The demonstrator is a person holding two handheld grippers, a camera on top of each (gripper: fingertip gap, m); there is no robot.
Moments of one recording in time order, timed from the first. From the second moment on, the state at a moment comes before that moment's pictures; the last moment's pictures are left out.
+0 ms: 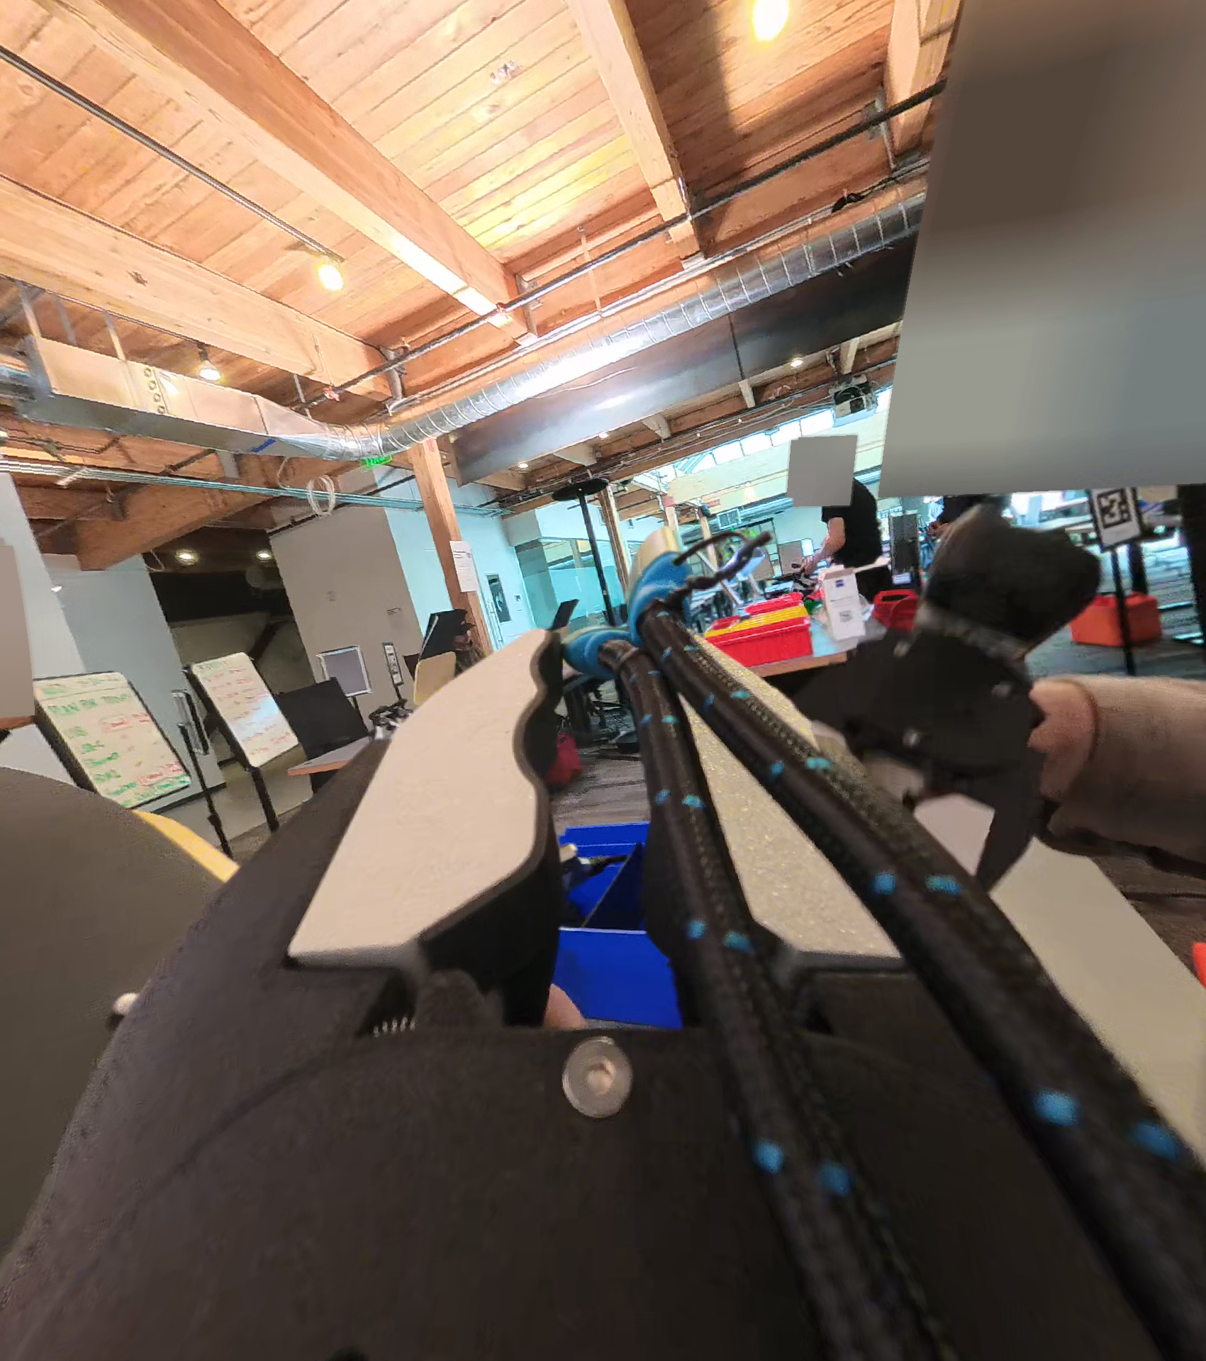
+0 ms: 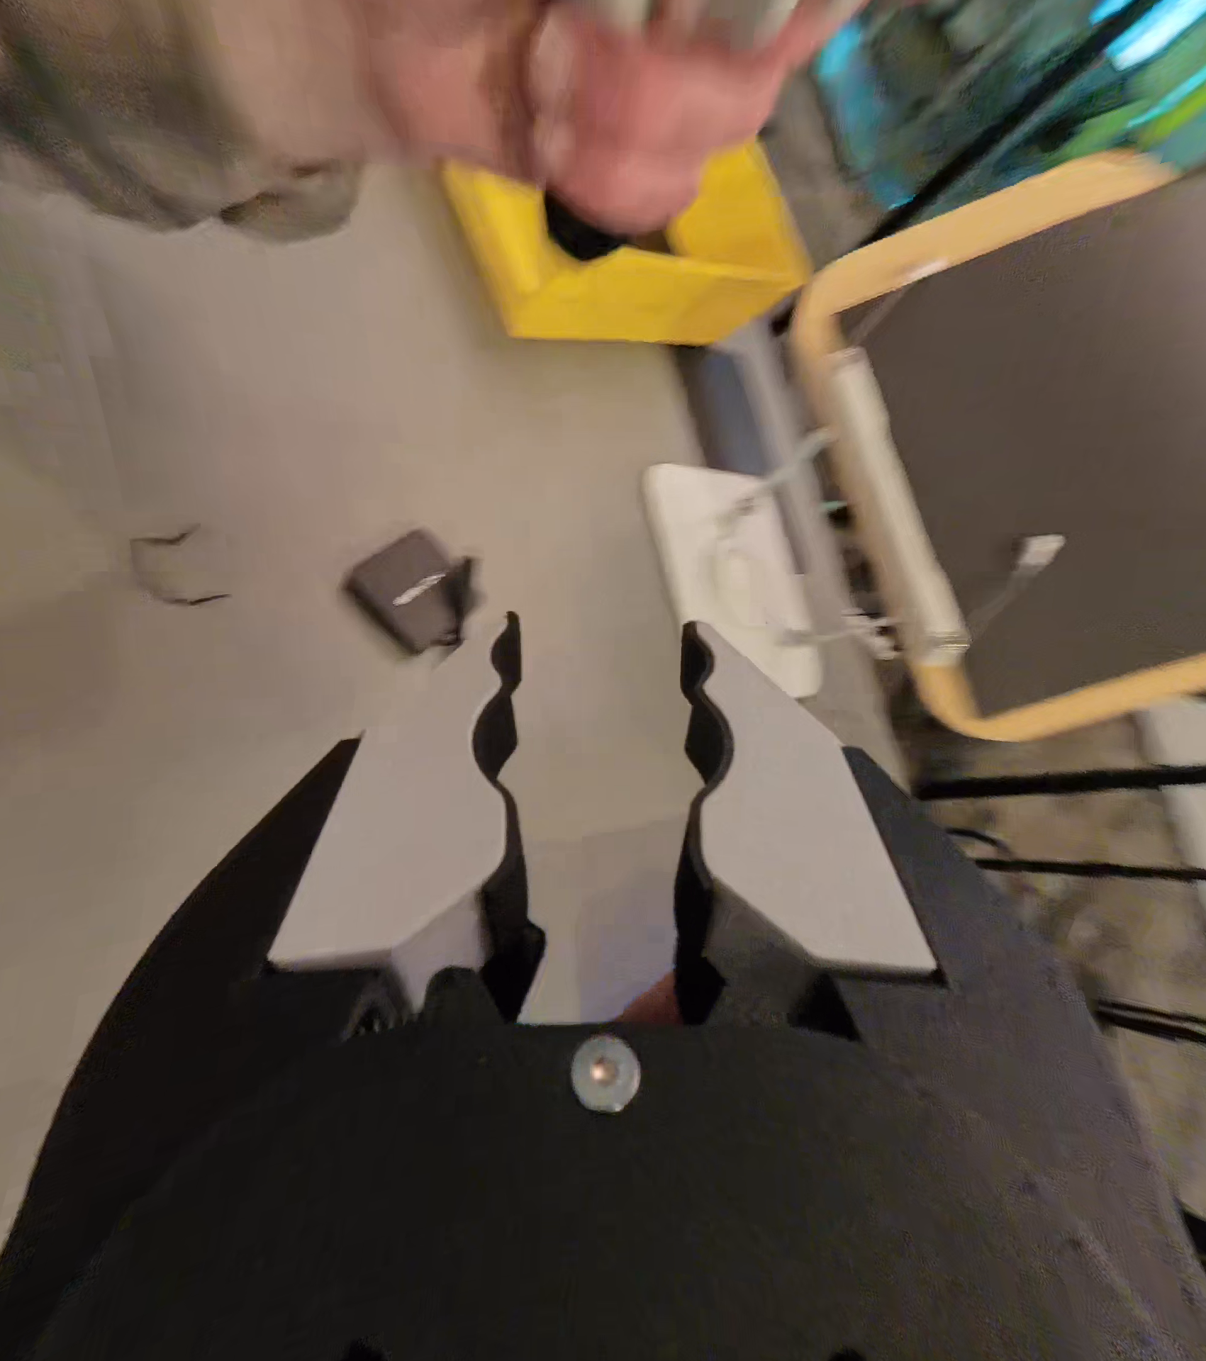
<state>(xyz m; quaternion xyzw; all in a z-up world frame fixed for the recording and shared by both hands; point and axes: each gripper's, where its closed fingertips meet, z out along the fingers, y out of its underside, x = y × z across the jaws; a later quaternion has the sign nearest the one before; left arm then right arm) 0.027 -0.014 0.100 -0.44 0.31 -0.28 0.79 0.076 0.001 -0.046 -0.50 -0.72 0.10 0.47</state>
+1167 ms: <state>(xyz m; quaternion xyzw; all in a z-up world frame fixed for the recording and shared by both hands) -0.024 -0.029 0.133 -0.41 0.30 -0.25 0.82 0.014 -0.055 -0.208 -0.64 -0.69 0.25 0.25</state>
